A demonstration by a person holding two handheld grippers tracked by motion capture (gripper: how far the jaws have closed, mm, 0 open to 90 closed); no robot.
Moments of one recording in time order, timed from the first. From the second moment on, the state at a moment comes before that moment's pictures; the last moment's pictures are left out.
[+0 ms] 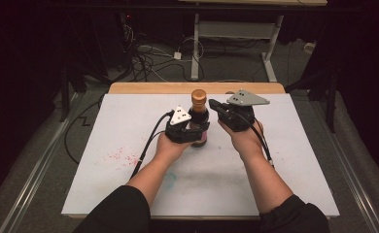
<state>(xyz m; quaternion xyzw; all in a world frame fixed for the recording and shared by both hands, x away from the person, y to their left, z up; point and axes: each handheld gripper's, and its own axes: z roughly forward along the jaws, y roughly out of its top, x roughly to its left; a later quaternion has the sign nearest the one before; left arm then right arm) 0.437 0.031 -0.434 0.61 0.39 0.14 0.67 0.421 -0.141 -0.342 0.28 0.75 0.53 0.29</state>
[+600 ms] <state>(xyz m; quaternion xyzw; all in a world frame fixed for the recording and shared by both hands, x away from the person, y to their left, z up) 0.437 0.030 -0.434 0.61 0.39 0.14 0.67 0.414 -0.135 -0.325 0.27 0.75 0.52 0.29</state>
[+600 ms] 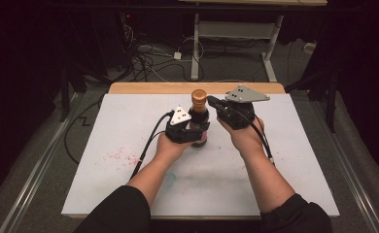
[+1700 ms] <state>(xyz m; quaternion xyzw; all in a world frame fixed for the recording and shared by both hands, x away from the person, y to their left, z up) 0.437 0.028 -0.434 0.61 0.39 0.15 0.67 0.412 -0.130 -0.320 0.27 0.77 0.50 0.30</state>
